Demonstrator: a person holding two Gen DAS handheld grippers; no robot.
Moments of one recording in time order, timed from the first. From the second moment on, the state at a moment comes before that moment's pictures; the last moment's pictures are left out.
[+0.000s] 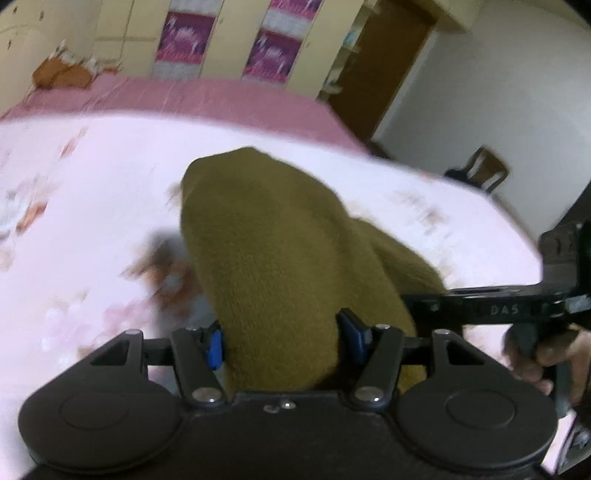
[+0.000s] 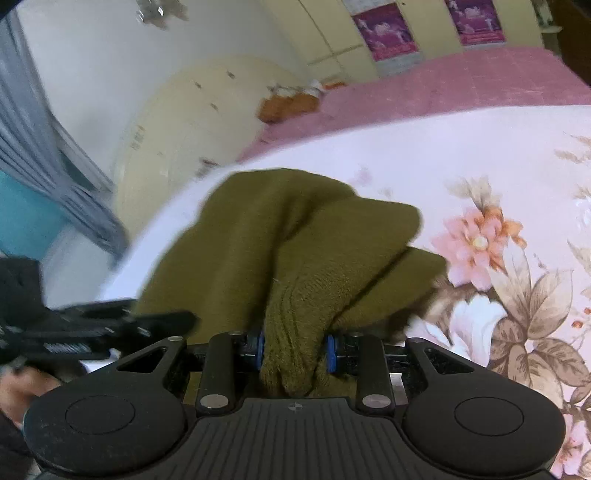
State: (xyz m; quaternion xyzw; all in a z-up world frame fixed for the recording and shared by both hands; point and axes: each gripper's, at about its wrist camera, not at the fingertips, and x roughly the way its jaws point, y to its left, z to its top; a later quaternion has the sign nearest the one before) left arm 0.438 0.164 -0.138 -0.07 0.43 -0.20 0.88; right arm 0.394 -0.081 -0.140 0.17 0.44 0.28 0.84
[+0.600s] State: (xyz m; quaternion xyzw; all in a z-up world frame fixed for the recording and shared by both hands) left arm 0.415 0.188 -0.109 -0.09 0.35 -0.24 0.90; right arm 0.369 -0.108 -0.107 0.14 0.37 0.24 0.88
